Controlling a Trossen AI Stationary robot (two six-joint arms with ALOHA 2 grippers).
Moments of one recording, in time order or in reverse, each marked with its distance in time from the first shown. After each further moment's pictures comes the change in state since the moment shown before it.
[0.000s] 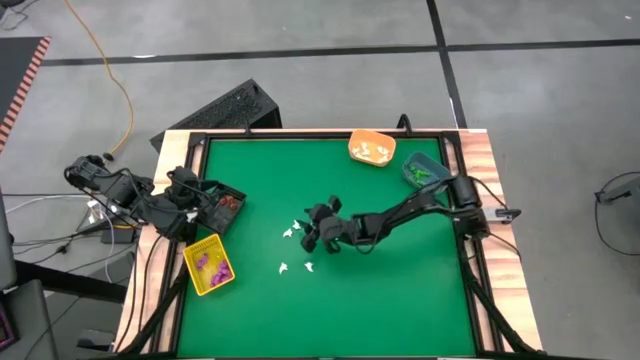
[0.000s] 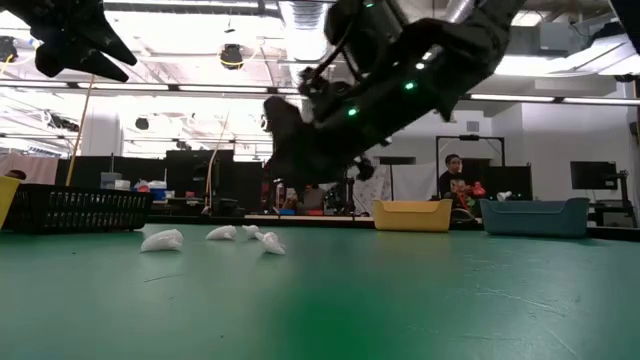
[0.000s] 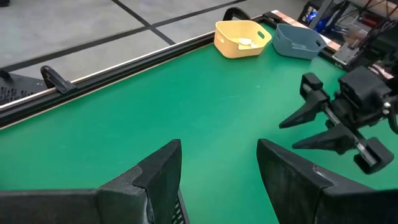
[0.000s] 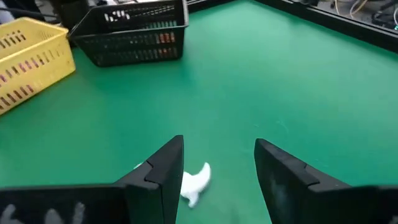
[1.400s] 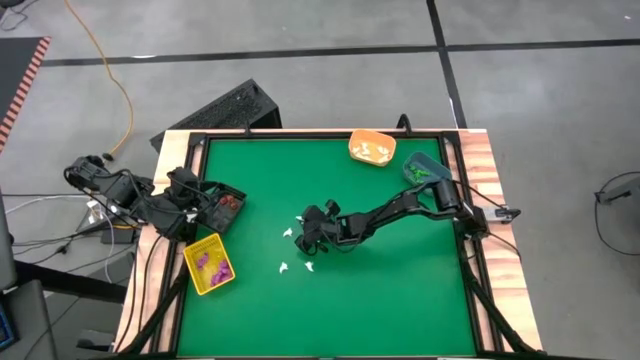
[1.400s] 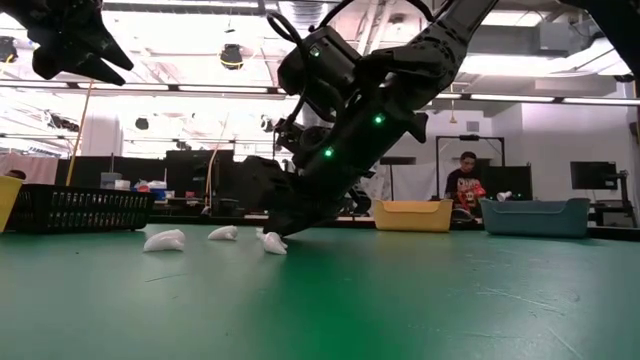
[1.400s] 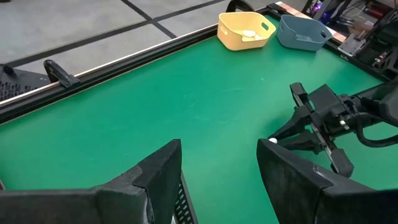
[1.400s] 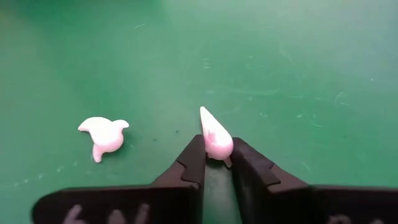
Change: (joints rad) left arm 0.000 0.000 0.000 -0.039 0.019 -0.021; right arm -0.034 0.166 0.193 -0.380 -0.037 0.177
